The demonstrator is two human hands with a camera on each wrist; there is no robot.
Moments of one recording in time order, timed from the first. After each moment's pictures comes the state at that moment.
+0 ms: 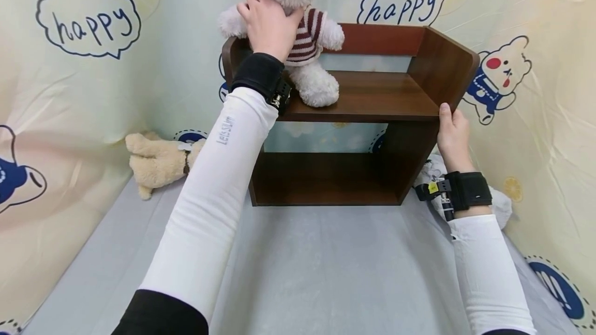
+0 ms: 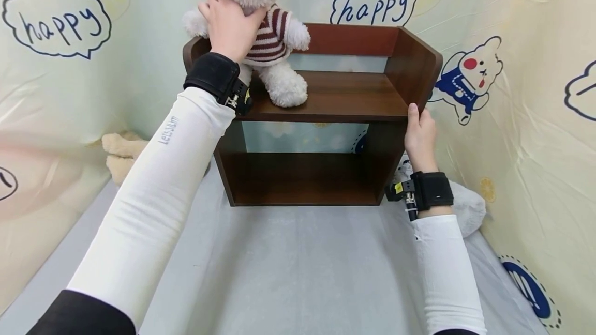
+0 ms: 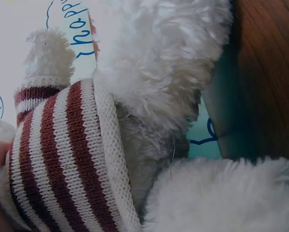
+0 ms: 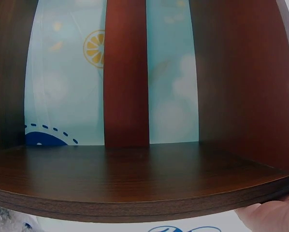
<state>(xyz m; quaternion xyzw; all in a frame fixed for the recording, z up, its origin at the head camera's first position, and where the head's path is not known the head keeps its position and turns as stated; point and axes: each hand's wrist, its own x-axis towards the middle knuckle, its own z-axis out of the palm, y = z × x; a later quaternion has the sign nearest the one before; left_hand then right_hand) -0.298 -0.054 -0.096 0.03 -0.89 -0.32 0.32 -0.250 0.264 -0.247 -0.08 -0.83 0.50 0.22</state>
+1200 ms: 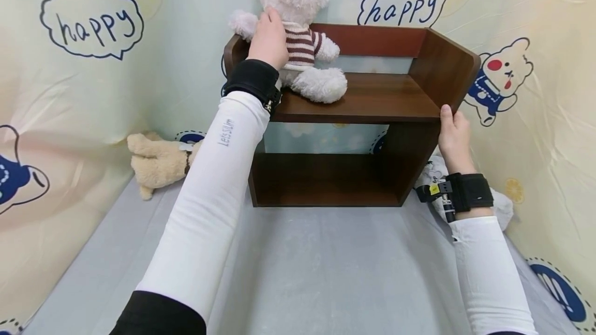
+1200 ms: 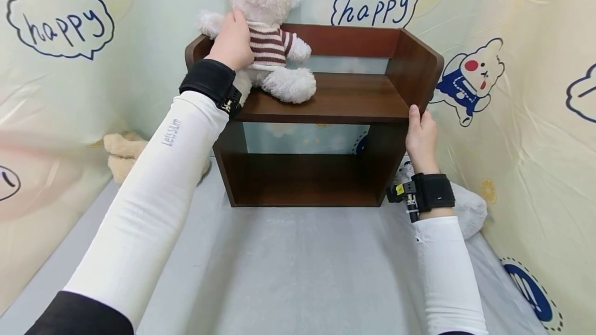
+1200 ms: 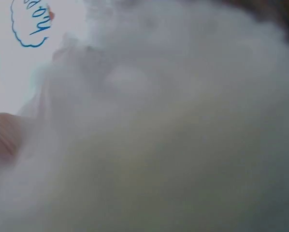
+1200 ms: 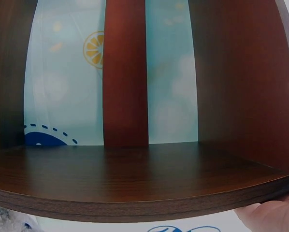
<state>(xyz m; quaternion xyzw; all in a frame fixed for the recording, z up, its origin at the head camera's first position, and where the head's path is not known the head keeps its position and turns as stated) -0.310 -0.073 -0.107 -0.07 -0.97 -0.17 0.16 -0.249 0.265 -0.246 -0.08 -0.83 0.51 0.21</state>
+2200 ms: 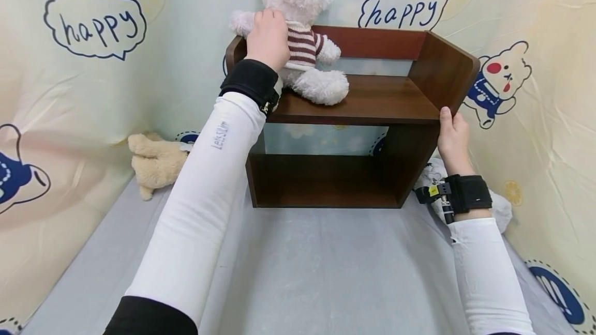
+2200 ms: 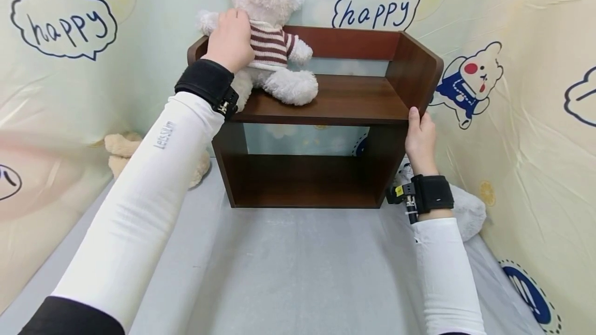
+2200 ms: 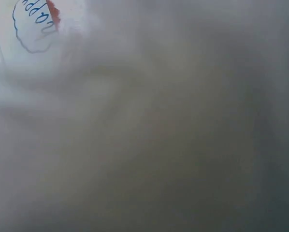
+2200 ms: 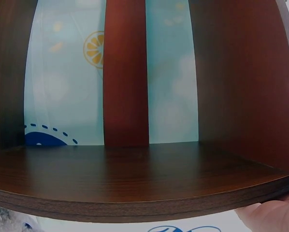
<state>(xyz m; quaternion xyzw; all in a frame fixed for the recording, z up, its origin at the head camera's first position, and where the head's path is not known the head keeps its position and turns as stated) -0.298 -0.073 -0.104 -0.08 -0.97 -0.09 0.22 -0.252 0.263 -0.251 -0.08 -0.83 0.50 0.23</state>
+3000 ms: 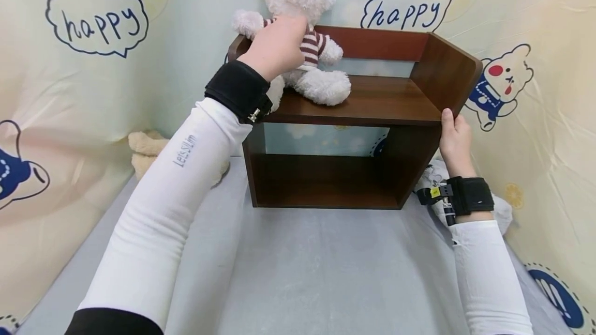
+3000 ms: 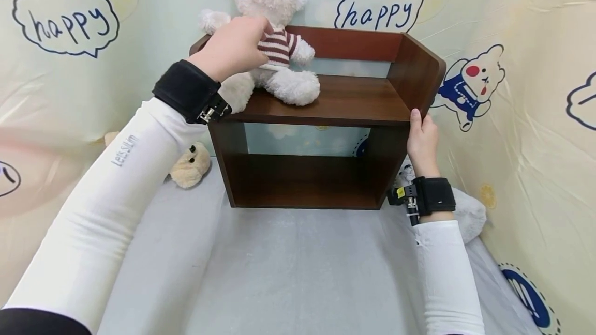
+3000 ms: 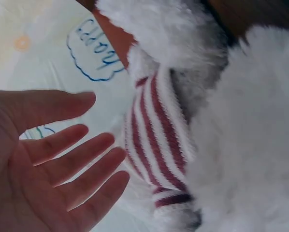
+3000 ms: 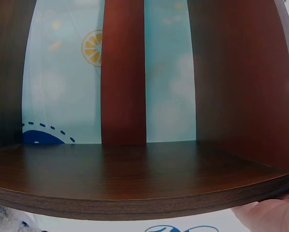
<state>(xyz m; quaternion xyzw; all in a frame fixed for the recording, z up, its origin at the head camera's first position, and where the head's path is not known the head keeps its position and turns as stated) -0.258 -0.067 -0.091 -0.19 -0.97 -0.07 0.13 -0.250 0.265 -0.251 -0.07 -0.83 0.51 0.22</state>
